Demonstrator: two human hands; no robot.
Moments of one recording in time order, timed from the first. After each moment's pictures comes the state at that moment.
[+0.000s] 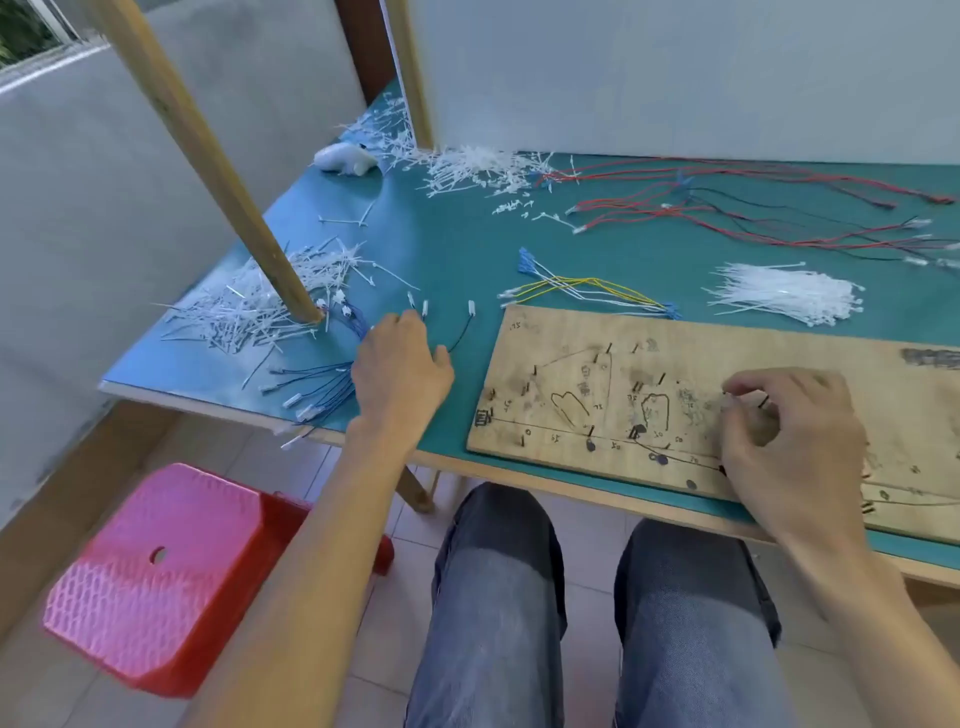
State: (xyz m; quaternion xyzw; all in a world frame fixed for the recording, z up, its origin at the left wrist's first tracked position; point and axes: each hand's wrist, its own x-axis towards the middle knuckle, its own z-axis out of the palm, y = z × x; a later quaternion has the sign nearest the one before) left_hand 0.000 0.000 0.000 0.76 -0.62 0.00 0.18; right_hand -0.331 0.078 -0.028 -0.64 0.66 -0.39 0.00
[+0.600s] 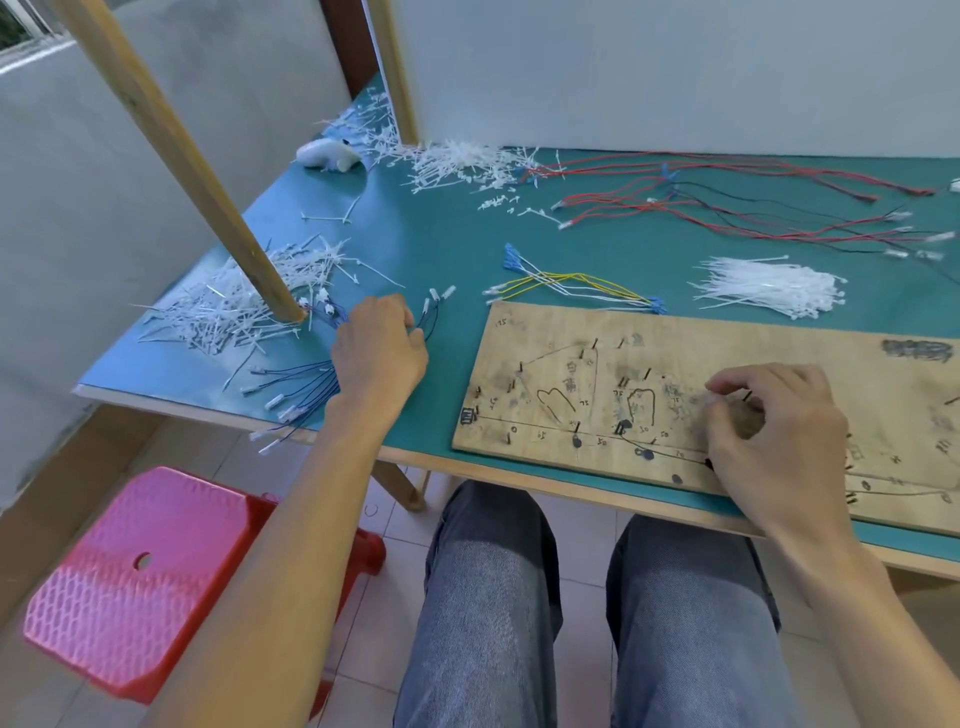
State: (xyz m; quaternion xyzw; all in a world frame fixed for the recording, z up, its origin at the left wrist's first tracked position) left_hand 0.009 -0.021 0.001 0.77 -0.60 -0.02 0.19; right_hand -0.336 0.077 -0.033 -0.65 0.65 -0.39 0.01
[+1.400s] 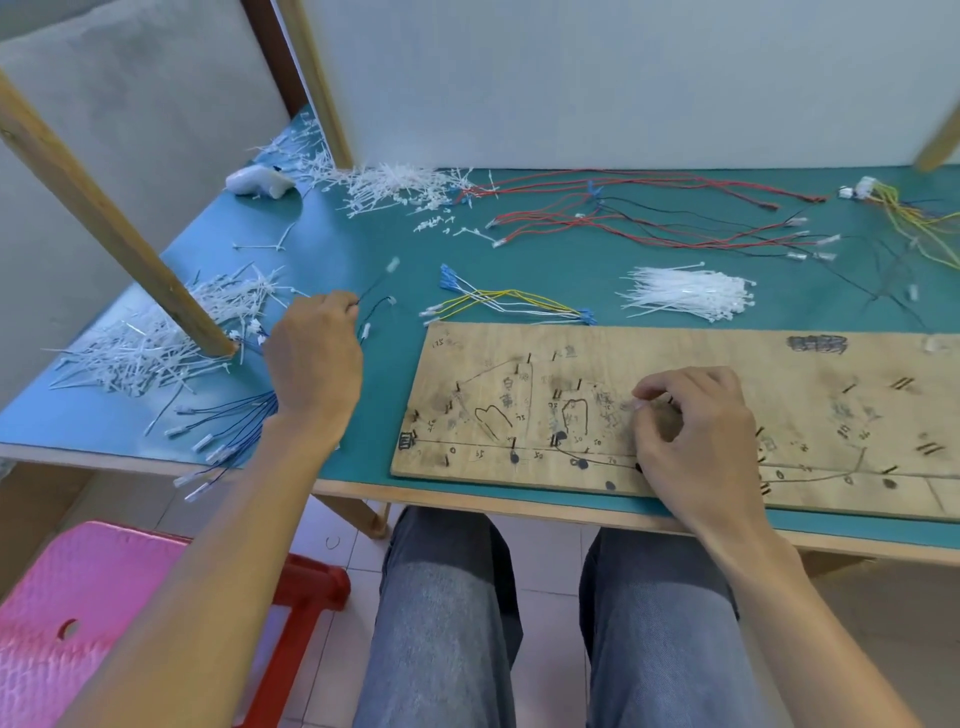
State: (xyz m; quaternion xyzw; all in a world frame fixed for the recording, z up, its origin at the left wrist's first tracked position) left_hand 0.002 -0.039 0.001 0.69 -0.66 0.15 0.27; right_hand -0.337 0.078 -0.032 -0.64 0.66 -0.39 0.04
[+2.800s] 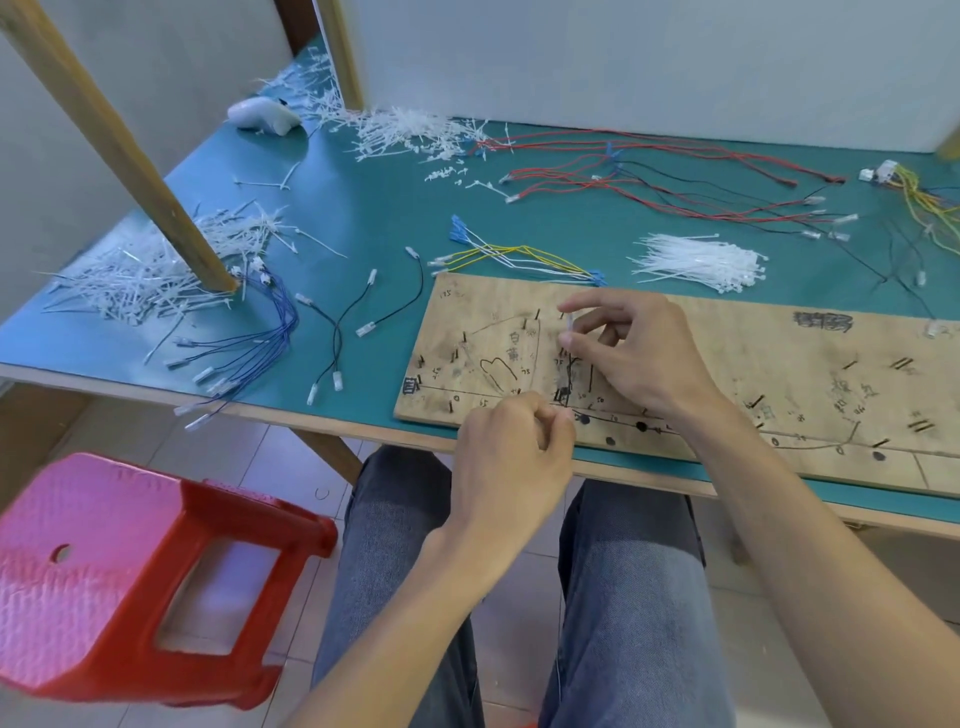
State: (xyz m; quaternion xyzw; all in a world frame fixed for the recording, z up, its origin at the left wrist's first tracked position) left_hand -0.148 0.113 -0.027 0.61 -0.66 -0.27 0.35; right_hand -0.313 0.021 -0.008 -0.65 0.58 -0.38 0.32
